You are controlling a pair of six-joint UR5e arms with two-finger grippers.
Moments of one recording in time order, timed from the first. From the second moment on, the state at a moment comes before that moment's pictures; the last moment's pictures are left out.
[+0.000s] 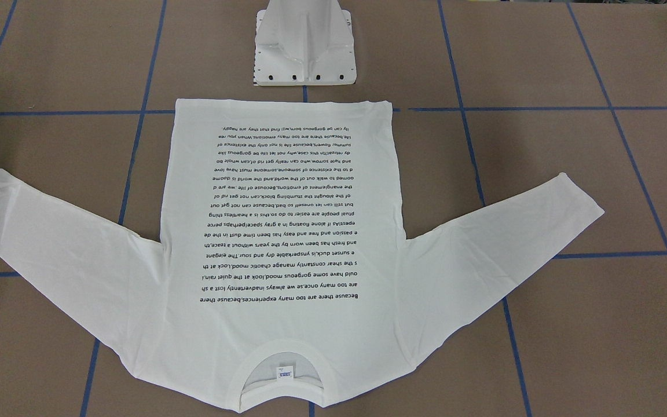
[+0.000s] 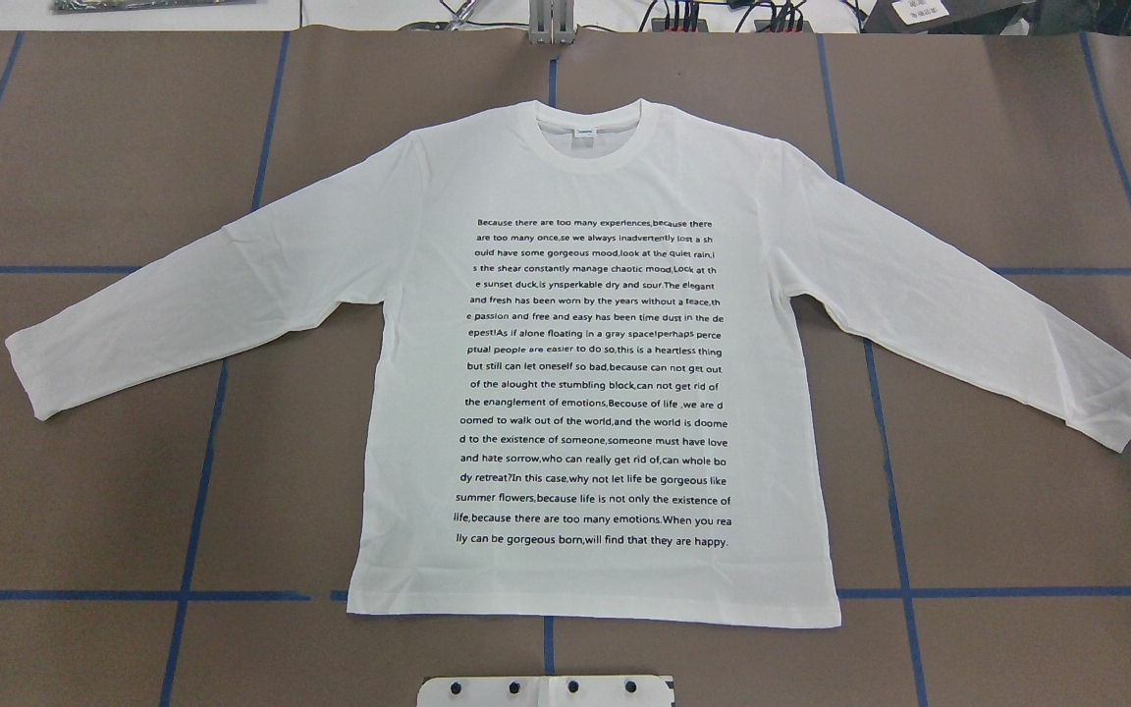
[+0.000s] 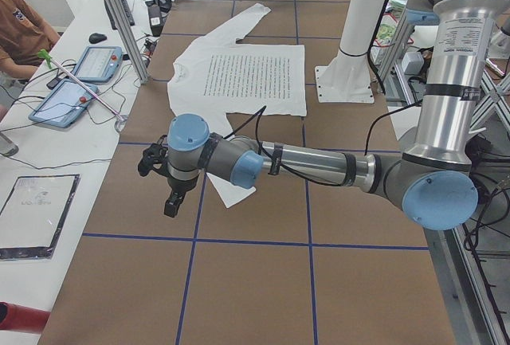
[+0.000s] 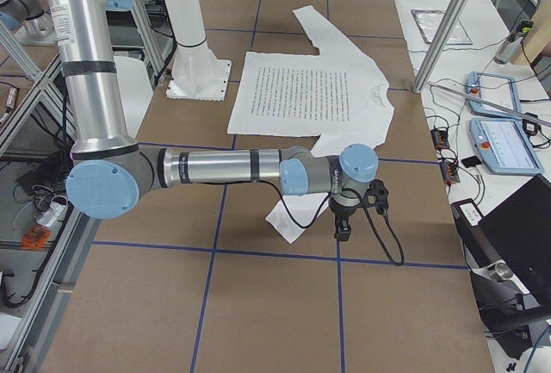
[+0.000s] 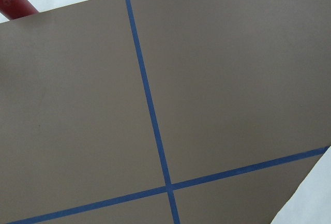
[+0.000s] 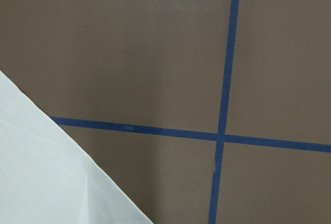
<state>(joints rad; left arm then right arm) -1.56 -1.68 -1.59 -1.84 -2.32 -0.04 1.47 -1.44 1.50 -1.51 2.36 0.07</state>
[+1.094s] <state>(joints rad) -1.56 -1.61 -1.63 -1.95 -2.33 -0.05 1.42 -1.49 1.49 -1.38 2.40 0.08</state>
